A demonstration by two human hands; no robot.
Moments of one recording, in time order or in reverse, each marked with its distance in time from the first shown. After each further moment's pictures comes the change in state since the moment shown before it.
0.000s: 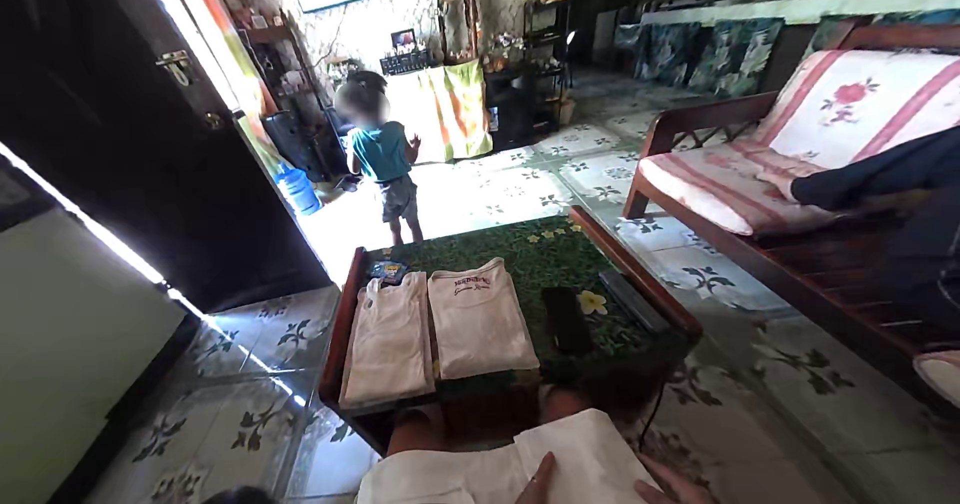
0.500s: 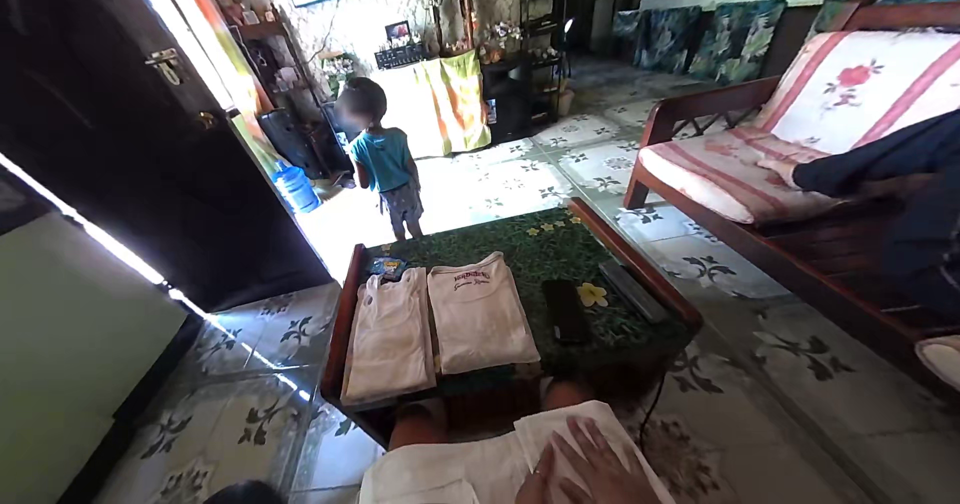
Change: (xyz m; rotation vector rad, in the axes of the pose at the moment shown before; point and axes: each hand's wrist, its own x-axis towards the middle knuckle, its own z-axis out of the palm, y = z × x) left_hand 0.004 -0.003 0.002 0.087 0.060 0.007; right_hand 0.013 -0.031 0.077 -0.732 0.012 -0.417
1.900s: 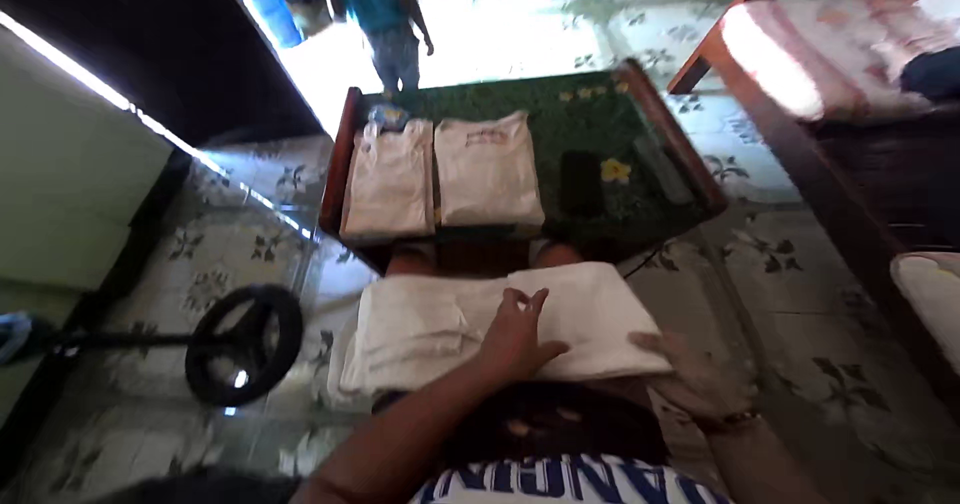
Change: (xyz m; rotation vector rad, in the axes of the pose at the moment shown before) left_hand -0.032 0.037 -0.012 0.280 0.046 0.036; right_hand -0.068 0.036 -0.040 1.457 0.163 0.507
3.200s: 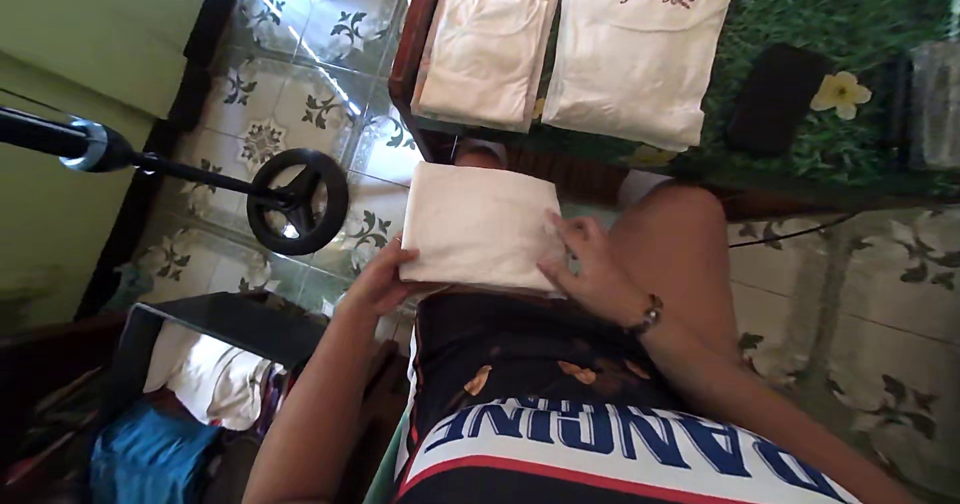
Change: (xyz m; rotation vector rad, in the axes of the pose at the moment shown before) left_hand -0.168 -0.170 -0.079 -1.393 0.451 -0.334; right_hand 0.057 0.051 0.160 -1.189 -0.615 -0.568
